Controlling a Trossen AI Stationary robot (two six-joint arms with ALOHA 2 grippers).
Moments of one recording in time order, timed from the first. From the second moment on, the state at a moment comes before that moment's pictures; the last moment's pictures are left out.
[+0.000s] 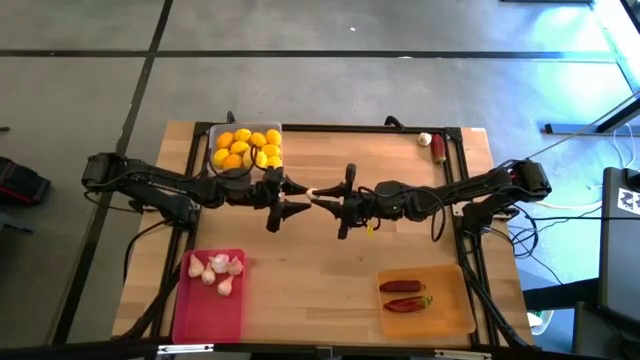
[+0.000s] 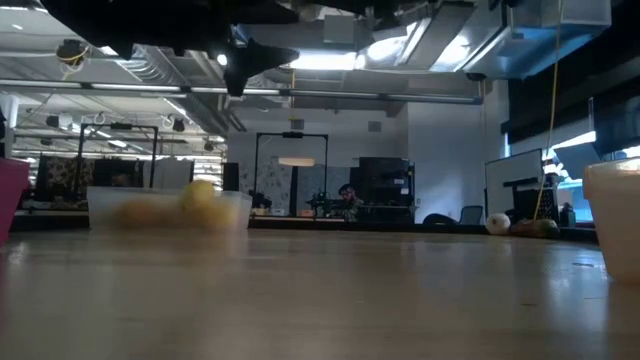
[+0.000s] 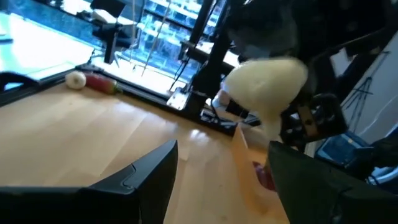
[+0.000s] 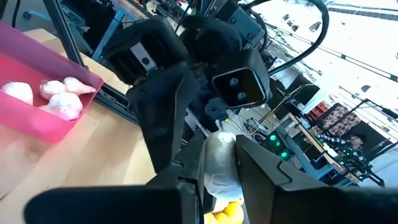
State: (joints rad) left arm 0.02 1.24 0.56 0.60 -0.03 -0.39; right arm 0.14 1.53 1.00 0.50 0.28 -0.66
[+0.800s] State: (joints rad) left arm 0.02 1.32 0.59 0.78 0.01 -0.34; right arm 0.14 1.53 1.00 0.50 0.28 -0.66
